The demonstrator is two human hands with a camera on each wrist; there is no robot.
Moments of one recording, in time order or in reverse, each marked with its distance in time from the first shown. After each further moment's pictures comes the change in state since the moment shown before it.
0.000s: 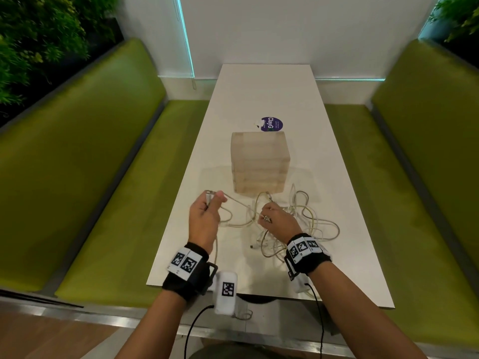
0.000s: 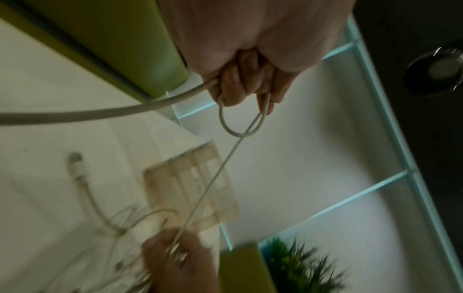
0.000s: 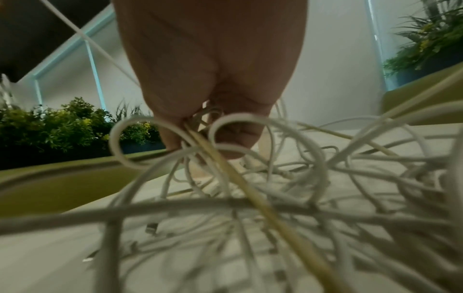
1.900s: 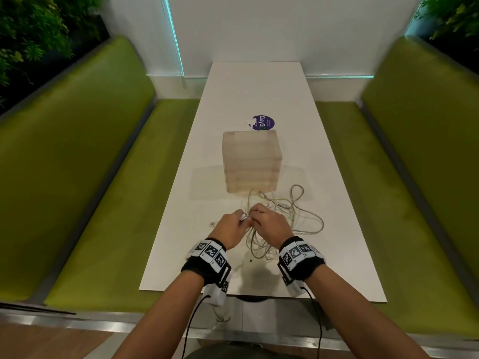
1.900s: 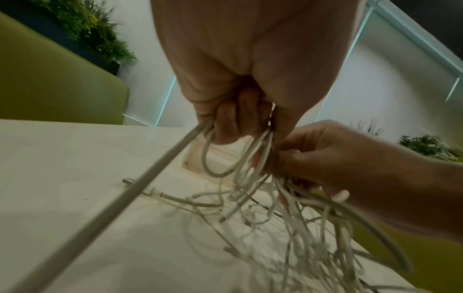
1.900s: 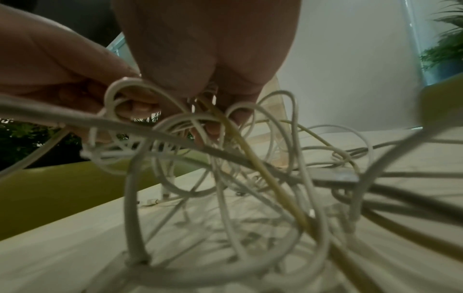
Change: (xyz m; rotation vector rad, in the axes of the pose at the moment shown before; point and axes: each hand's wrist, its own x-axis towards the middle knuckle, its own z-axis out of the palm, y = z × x) left_hand 0.015 -0.057 0.035 0.928 -0.604 -0.060; right_hand -0.011 -0.017 0.001 -0.127 0.116 -0.158
